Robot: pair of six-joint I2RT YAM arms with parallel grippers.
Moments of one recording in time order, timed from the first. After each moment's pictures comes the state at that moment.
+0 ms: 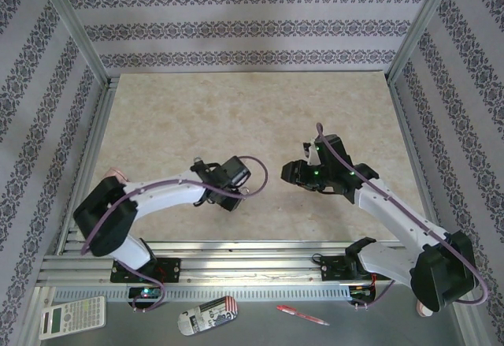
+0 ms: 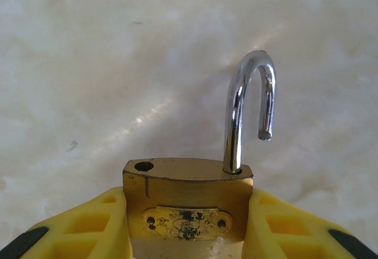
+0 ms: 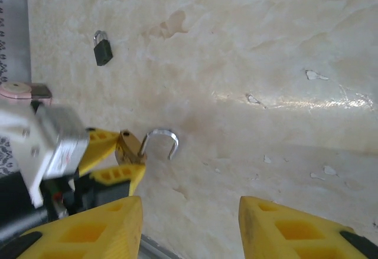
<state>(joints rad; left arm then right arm) -0.83 1.59 0.96 -0.65 -0.10 -0.32 0.45 1.09 0.73 -0.51 -0.43 0.72</state>
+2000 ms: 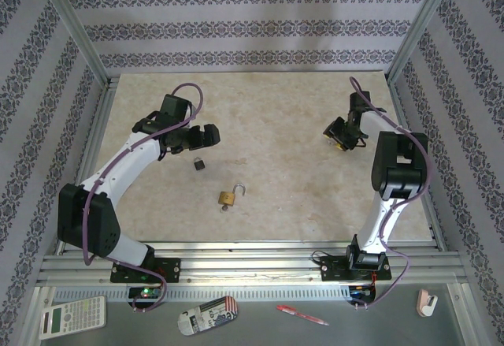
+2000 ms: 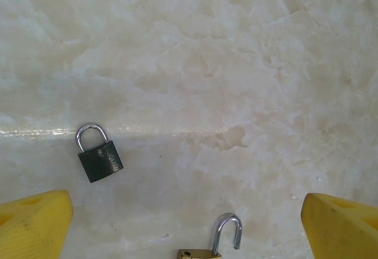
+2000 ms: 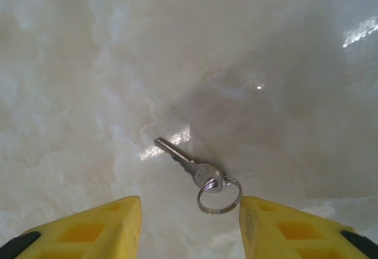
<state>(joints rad) -0.28 1.48 1.20 -0.70 0.19 -0.48 -0.09 1.95 1.32 -0.60 -0.27 0.64</state>
